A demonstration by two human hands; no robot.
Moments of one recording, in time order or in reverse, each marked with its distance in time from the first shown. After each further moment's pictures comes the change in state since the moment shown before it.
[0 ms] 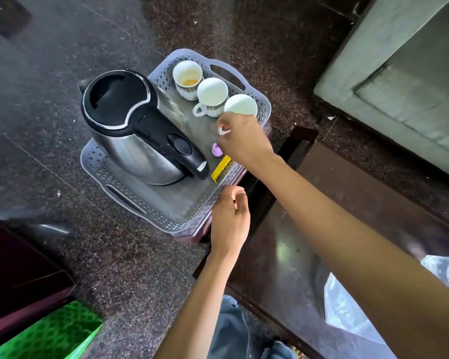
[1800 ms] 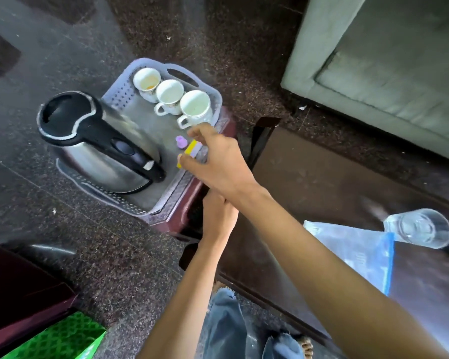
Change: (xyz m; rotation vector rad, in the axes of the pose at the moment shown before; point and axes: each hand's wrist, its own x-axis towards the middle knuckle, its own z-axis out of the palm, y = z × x) left_hand -0.066 0.039 0.020 0.071 -0.181 -0.059; right_hand -0.129 -0.001 -0.039 0.448 0.140 -0.082
